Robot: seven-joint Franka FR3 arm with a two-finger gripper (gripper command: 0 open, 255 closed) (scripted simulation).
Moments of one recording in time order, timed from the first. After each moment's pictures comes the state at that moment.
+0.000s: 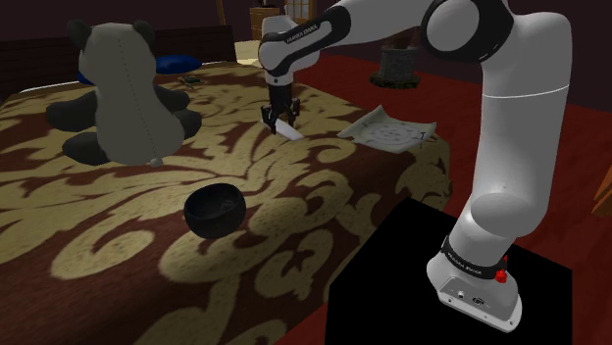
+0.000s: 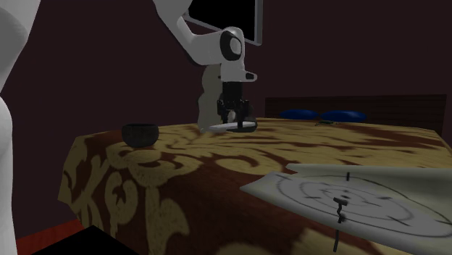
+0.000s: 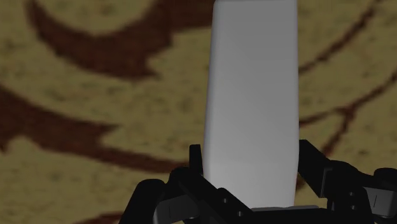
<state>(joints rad) 0.00 0.31 0.03 -1.67 -0.01 2.00 0.23</state>
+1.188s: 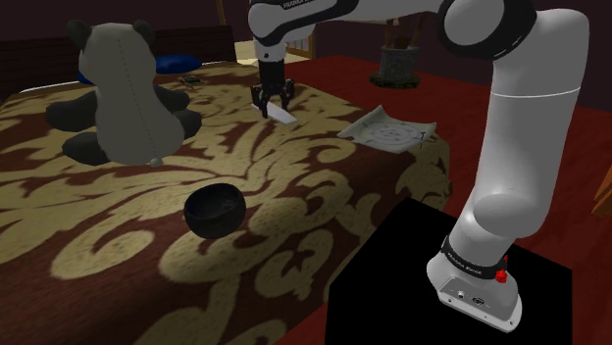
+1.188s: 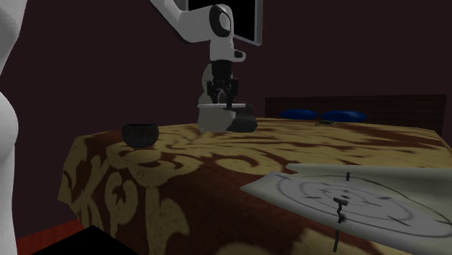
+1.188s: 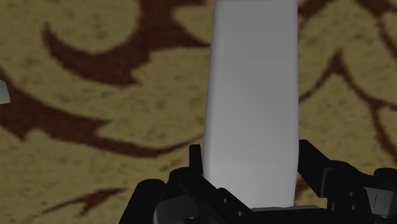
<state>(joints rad) 0.04 0.25 0.06 -1.57 -0.01 1.83 0.29</state>
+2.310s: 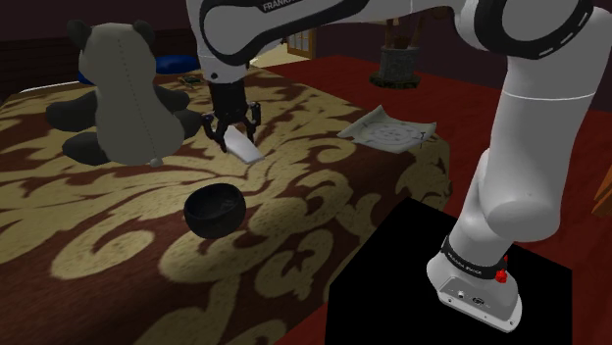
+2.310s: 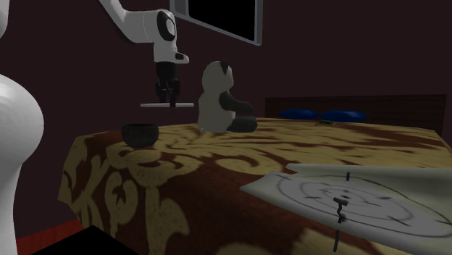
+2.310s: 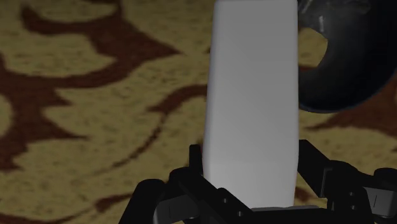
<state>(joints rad) 0.25 0.17 0.21 -1.68 -0.03 1.86 0.66</state>
